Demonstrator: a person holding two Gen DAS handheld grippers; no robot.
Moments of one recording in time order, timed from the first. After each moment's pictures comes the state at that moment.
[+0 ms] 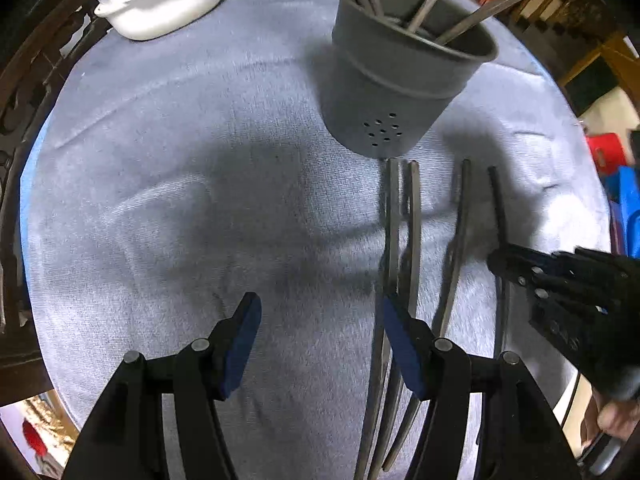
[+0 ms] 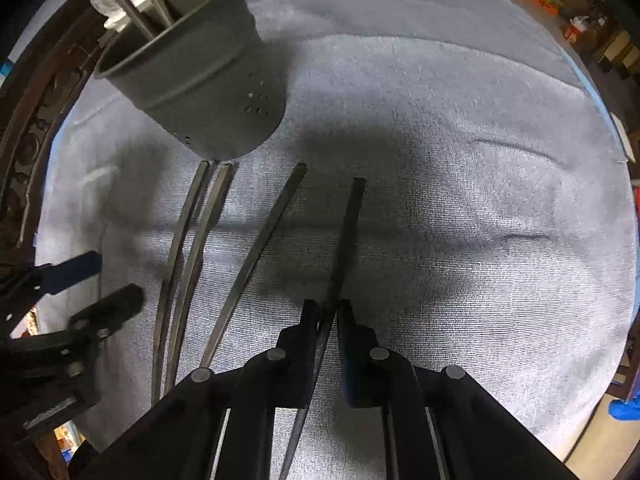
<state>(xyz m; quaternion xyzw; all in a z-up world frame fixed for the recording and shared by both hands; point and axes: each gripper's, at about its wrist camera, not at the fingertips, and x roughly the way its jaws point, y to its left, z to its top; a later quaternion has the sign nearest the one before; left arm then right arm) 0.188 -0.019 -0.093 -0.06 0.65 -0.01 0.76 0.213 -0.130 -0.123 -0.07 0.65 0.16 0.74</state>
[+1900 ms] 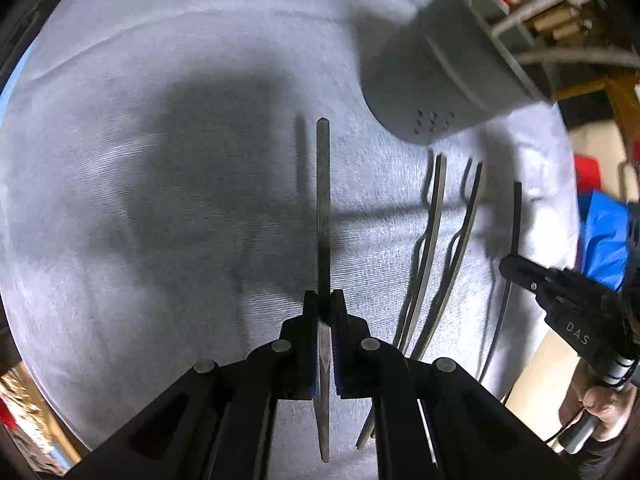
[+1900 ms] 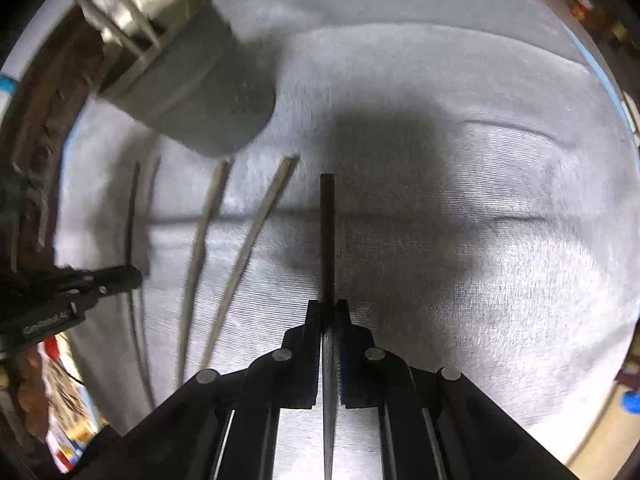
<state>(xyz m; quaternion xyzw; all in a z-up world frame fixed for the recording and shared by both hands) 0.197 0.043 -0.130 -0.18 0.69 -0.05 0.70 0.244 -0.180 -0.096 0.00 0.66 0.18 0.73</state>
